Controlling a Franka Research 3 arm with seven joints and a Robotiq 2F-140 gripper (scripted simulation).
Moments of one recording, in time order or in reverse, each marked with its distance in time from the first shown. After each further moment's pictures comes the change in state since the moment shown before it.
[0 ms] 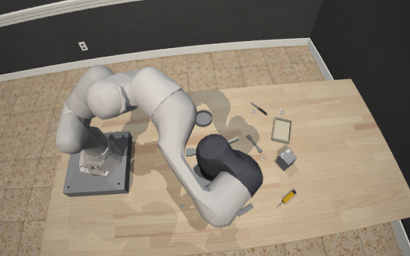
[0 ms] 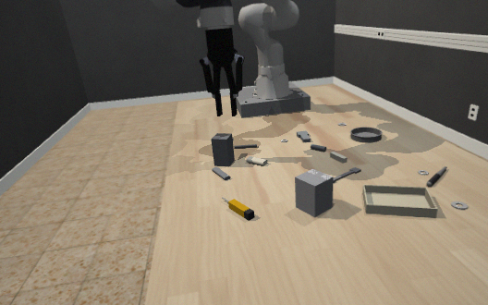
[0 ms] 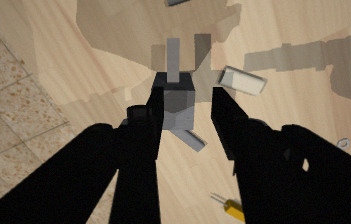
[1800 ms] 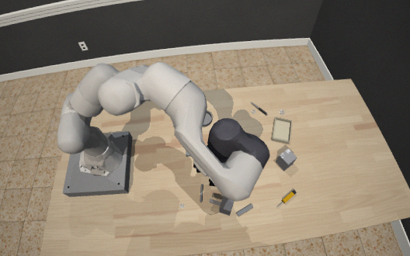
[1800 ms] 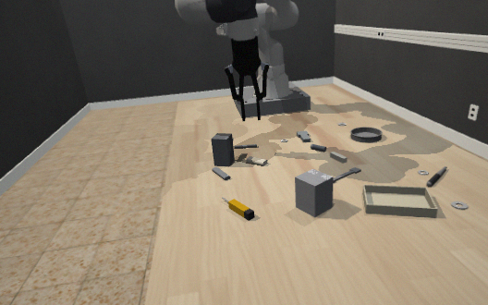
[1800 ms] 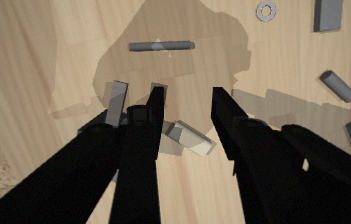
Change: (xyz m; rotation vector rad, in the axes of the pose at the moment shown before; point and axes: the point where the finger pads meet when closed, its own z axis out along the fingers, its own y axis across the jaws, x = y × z) arm 0.050 0.061 0.027 0.013 0.162 -0.244
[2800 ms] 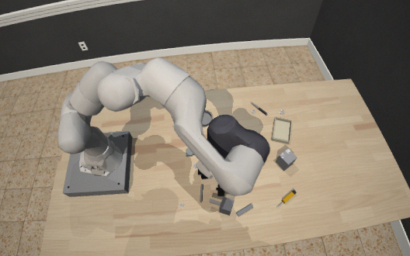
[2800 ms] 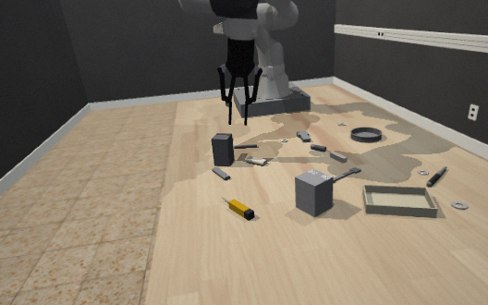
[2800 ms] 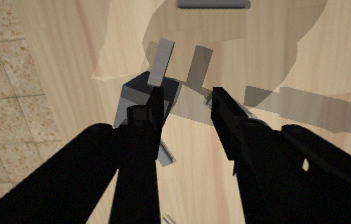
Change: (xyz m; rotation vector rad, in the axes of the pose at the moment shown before) arm -0.033 -0.037 -0.003 0.139 -0.109 -0.055
